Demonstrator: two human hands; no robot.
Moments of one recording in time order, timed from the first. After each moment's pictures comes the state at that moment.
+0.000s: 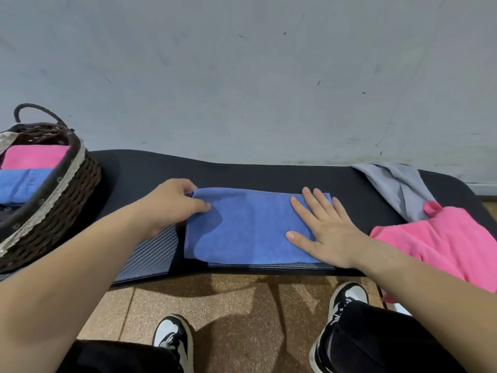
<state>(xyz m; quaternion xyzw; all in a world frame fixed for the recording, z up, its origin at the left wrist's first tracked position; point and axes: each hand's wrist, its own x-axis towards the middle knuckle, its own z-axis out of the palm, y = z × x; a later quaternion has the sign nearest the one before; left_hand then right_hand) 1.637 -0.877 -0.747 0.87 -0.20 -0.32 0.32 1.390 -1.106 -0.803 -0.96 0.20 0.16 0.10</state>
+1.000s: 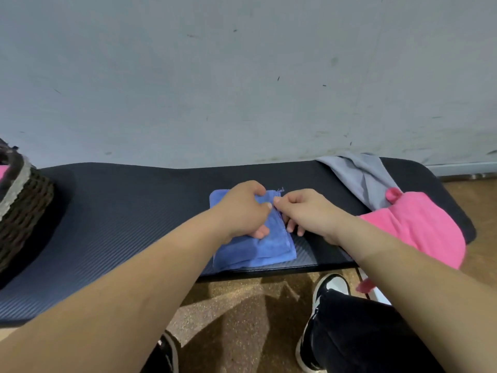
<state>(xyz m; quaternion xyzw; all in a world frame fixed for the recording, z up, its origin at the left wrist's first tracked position) 1.514 -1.013 -0.749 0.79 -0.28 -0.43 0.34 1.394 -1.138 -0.781 -0.76 0.36 0.00 0.55</state>
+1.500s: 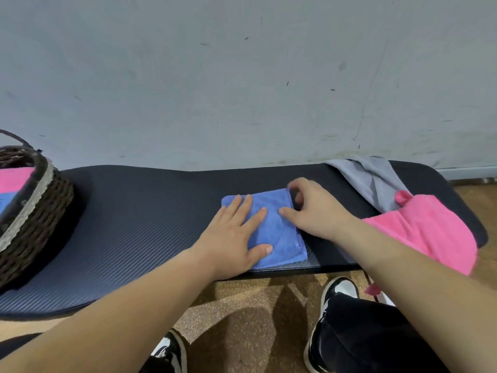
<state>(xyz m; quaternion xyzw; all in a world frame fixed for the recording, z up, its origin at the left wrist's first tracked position) 1.530 -0.949 -0.797 0.80 -0.57 -0.18 0.00 1.399 -1.134 -0.778 -0.89 0.33 -0.03 0.32</state>
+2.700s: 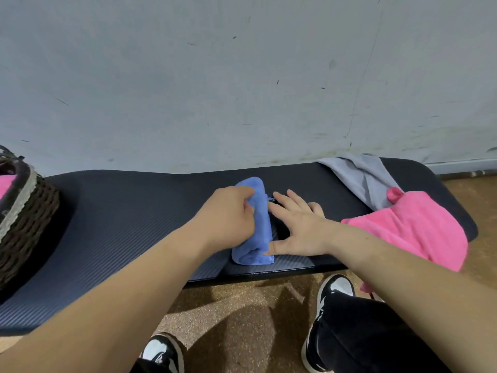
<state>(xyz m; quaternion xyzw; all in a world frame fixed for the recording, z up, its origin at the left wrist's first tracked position) 1.534 -0.983 -0.739 0.83 -0.47 -0.21 0.20 1.390 -1.121 -0.785 -0.94 0.22 0.16 0.23</state>
